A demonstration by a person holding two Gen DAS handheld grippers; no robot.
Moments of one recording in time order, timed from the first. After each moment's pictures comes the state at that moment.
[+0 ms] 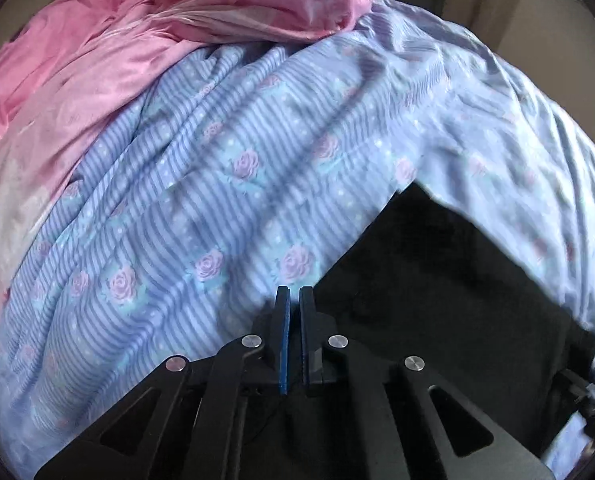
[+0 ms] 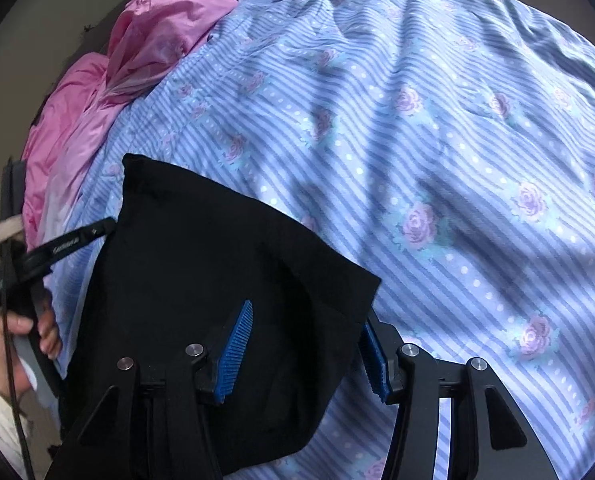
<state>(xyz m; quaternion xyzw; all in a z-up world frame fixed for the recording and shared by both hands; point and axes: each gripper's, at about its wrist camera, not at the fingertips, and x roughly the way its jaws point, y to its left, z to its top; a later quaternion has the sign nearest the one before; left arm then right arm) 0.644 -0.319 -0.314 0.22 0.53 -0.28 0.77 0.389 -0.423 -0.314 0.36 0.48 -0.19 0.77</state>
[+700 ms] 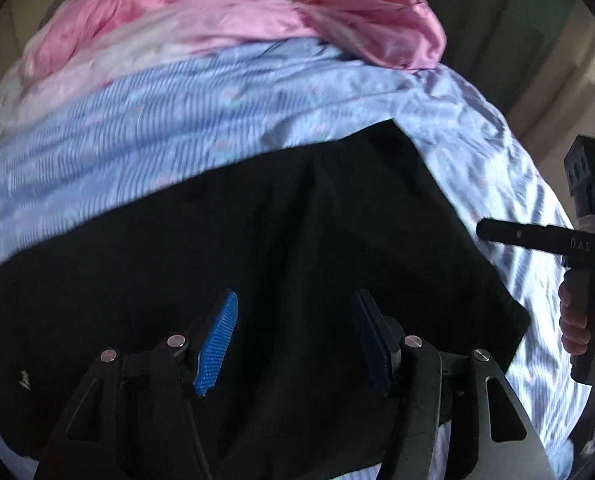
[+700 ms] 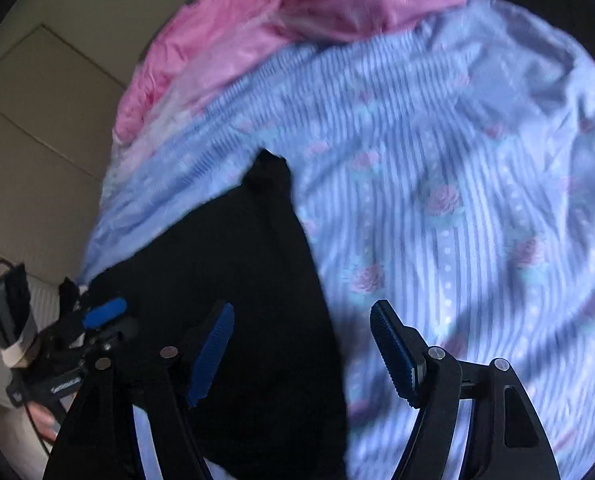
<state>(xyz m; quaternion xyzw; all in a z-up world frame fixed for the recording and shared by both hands) 0.491 -0.216 -0.290 0.02 0.54 -0.14 0.83 0.509 -0.479 -0.309 0.21 0.55 0.16 0.80</state>
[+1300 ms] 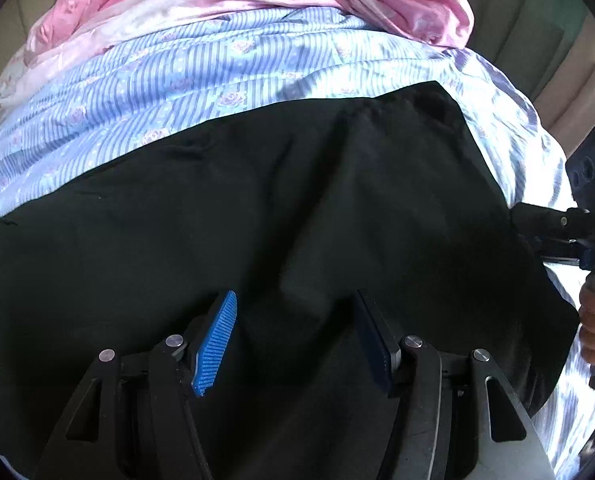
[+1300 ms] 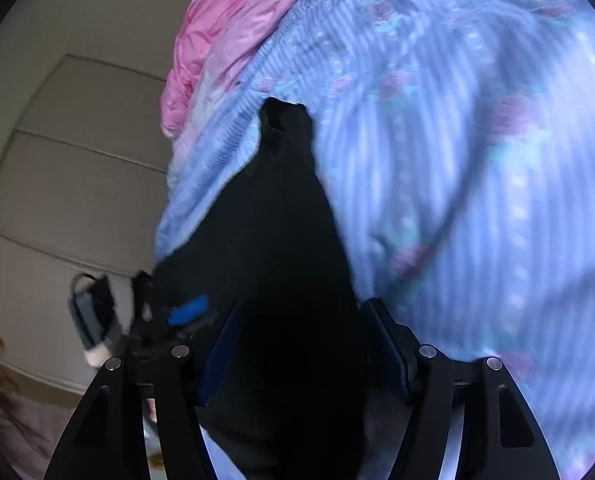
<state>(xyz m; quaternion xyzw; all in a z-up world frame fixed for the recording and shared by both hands) 0.496 -0.214 -0.338 0.02 0.55 -0.12 0.83 0.517 -0.478 -0.360 0.35 0.53 0.28 0.72</state>
